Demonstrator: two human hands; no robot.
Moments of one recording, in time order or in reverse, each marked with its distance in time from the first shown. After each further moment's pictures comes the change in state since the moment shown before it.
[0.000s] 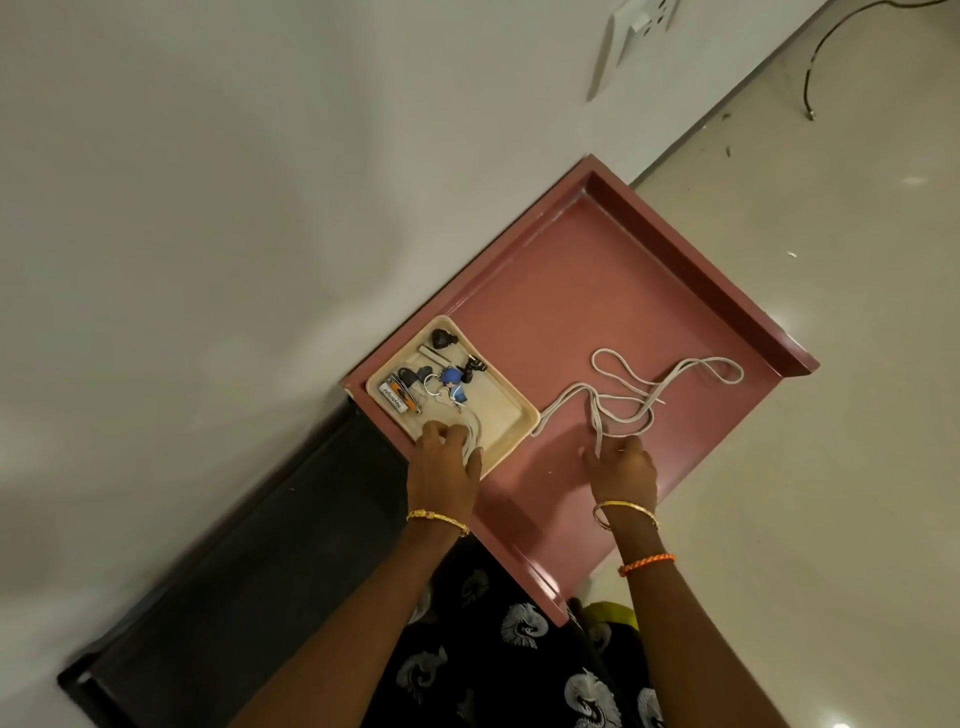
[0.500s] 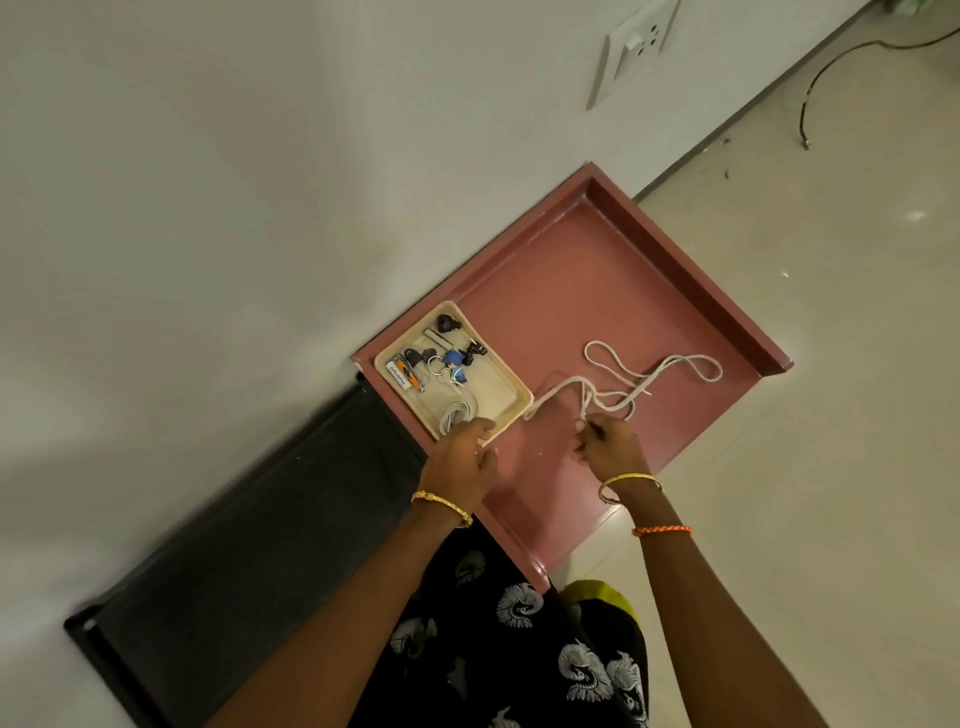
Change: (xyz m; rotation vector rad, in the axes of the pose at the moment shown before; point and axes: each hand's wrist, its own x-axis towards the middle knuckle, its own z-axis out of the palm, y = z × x) left_hand -0.037 0.020 -0.009 -0.337 -0.091 0.041; right_hand -0.012 -0.015 -0.039 0.252 -0.382 -0.184
